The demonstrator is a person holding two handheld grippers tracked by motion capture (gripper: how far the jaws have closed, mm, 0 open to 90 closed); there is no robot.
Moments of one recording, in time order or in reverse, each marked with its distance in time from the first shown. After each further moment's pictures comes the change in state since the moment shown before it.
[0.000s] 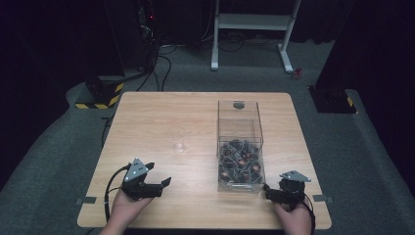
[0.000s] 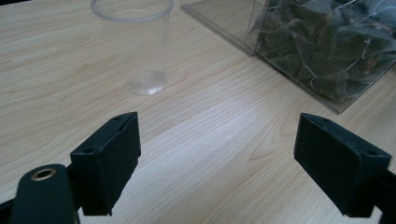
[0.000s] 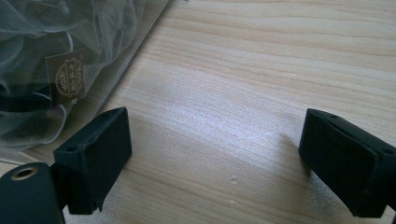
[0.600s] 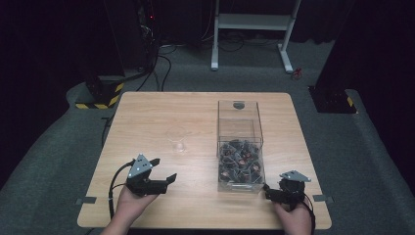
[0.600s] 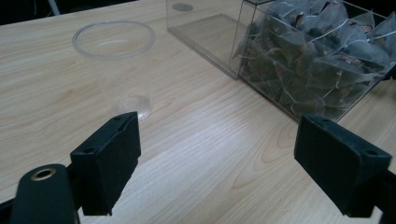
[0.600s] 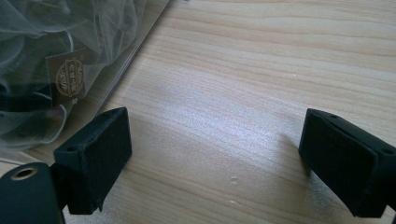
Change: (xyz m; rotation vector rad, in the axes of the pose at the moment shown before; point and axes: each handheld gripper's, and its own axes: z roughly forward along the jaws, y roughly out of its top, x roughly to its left) left arm -0.008 0.018 0.004 -0.047 -0.032 0.006; right arm 0.000 0.000 0.000 -0.001 0.001 -0.003
